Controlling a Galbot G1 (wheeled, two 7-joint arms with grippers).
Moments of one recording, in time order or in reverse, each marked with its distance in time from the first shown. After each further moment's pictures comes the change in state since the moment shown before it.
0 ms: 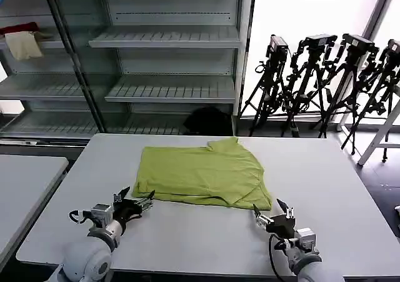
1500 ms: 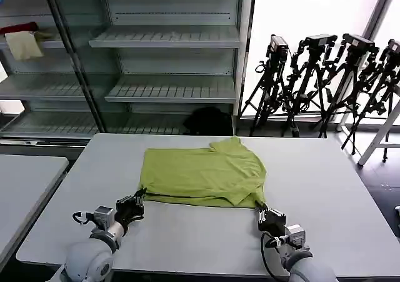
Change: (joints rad) left arm 0.011 0.034 0.029 0.004 0.035 -0.072 0.034; right arm -0.002 -0.040 -0.014 0.031 0.005 -0.014 -0.005
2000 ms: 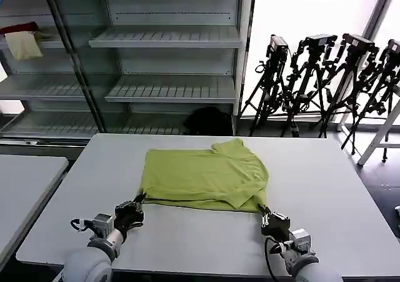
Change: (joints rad) left arm 0.050 0.008 -0.002 -0.042 0.031 0.001 -0.010; right arm -0.055 -0.013 0.023 0.034 -0.011 -0.001 -0.002
